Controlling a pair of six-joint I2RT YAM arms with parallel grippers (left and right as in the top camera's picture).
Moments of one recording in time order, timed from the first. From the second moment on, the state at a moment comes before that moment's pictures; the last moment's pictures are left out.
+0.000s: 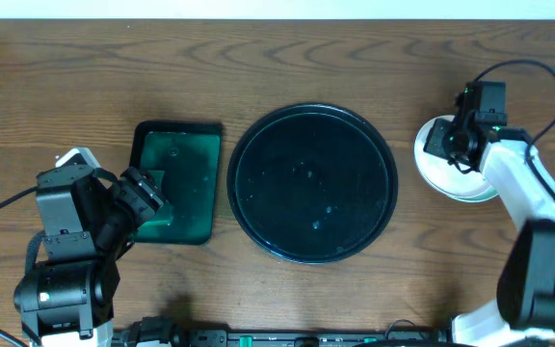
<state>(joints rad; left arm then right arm) 0.12 0.82 1.05 -1.02 0.02 -0.56 -0.06 1.73 1.10 -0.48 -0.06 0.30</state>
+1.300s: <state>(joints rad) 0.12 0.83 1.05 -1.02 0.05 -0.56 0.21 1.52 1.10 -0.65 -0.35 0.11</state>
